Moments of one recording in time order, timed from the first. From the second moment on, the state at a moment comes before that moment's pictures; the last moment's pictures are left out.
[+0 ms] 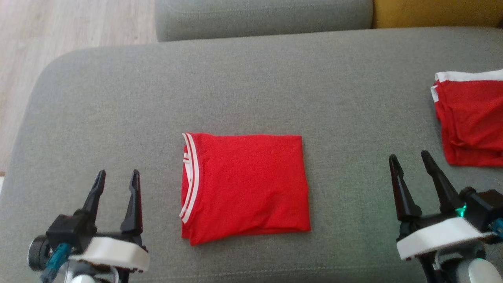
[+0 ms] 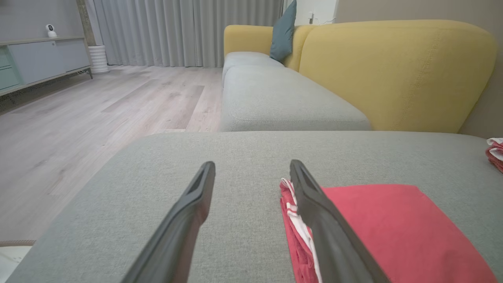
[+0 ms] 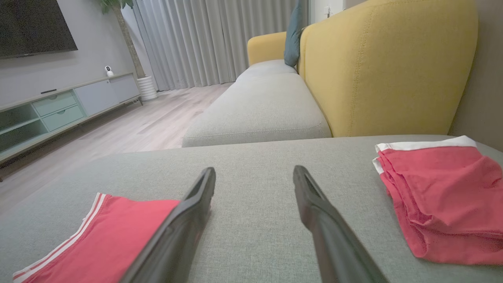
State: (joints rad) left arm 0.06 0.33 -0.32 -0.03 -0.39 0.22 -0.25; right arm 0.10 -0.10 0.04 -0.12 0.24 0.13 0.04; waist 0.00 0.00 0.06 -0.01
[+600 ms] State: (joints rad) left arm 0.12 0.31 -0.29 0.01 -0.36 0.20 -0.25; right arm 0.16 -0.08 0.02 -0.15 0.24 0.13 0.07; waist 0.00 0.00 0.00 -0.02
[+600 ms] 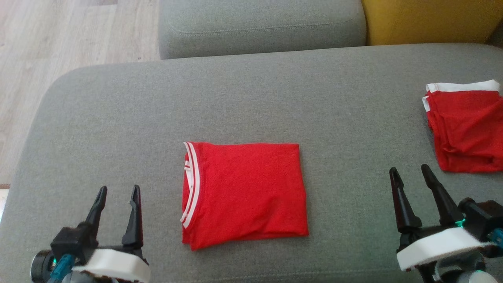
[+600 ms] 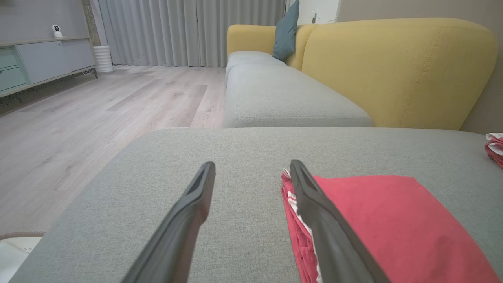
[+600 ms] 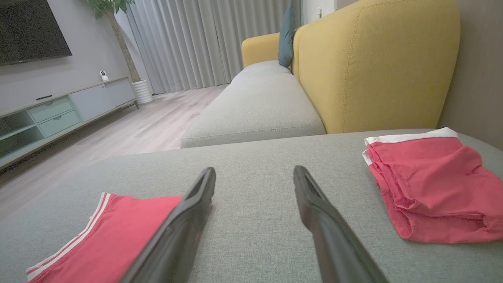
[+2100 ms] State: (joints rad) left arm -0.10 0.17 -0.27 -0.01 -0.24 0.10 -0.25; right arm -0.16 -0.08 0.19 0.39 0.30 0.13 0.21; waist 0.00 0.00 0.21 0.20
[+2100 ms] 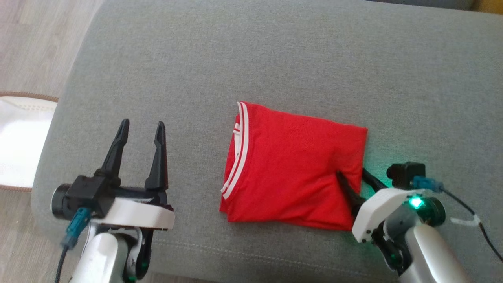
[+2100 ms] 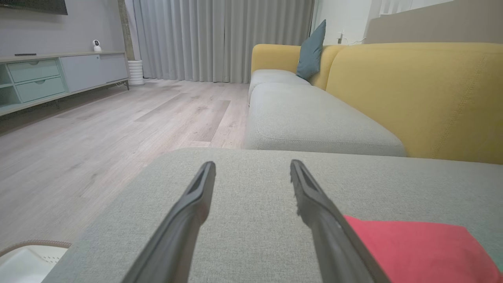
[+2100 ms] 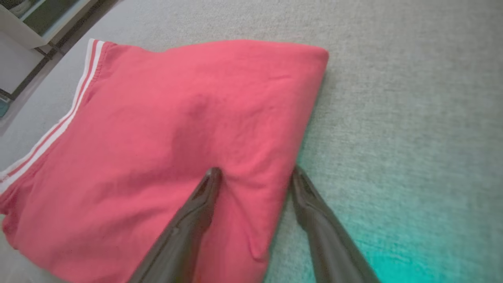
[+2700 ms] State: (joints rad) left arm -0.10 0.14 -0.18 -0.05 -0.17 0.02 -0.26; right arm -0.17 -0.11 0.21 0.26 0.30 0.13 0.24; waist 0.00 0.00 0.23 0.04
